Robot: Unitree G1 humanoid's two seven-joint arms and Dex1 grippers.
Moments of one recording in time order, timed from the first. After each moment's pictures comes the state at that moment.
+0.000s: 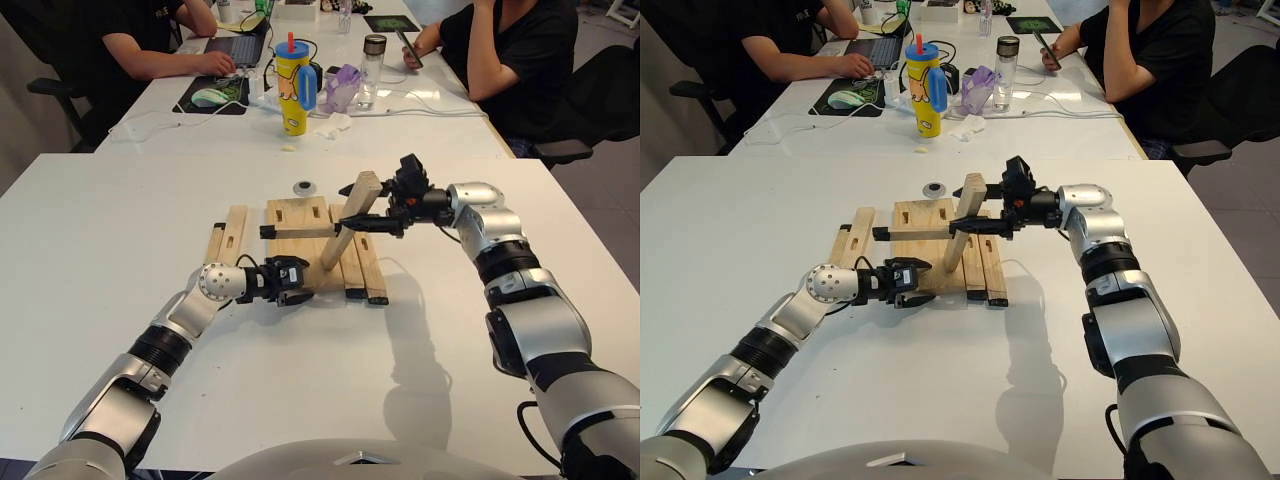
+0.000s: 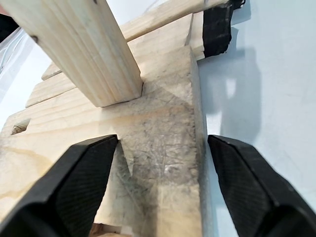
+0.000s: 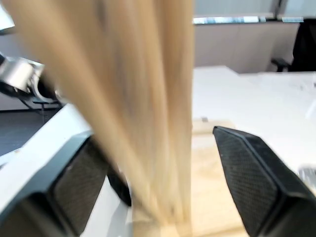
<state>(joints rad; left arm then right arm) -0.42 0.50 -0.50 0.34 0.12 -0.12 -0.83 -0.84 -0.44 0.15 0.86 0.43 0.01 1.50</state>
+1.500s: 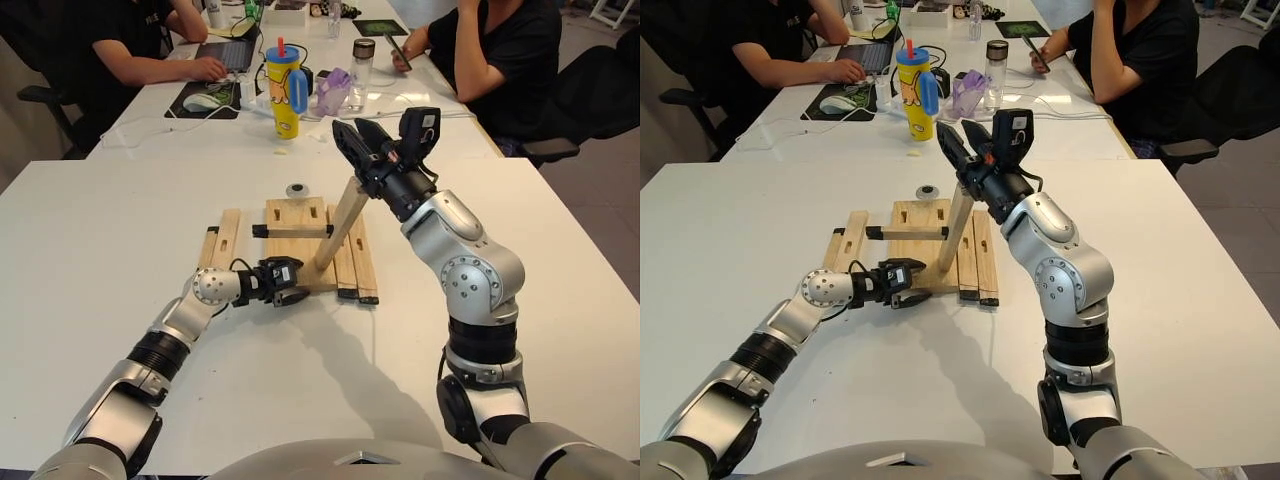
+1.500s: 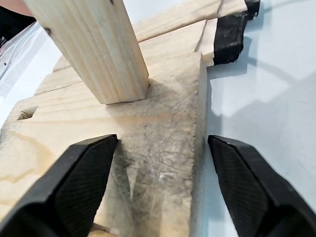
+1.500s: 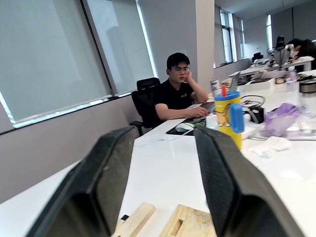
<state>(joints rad) -0.39 0.48 -0.45 0.39 0.10 -0.16 -0.81 -0.51 -0.10 0.01 -0.35 0.60 0.69 0.08</state>
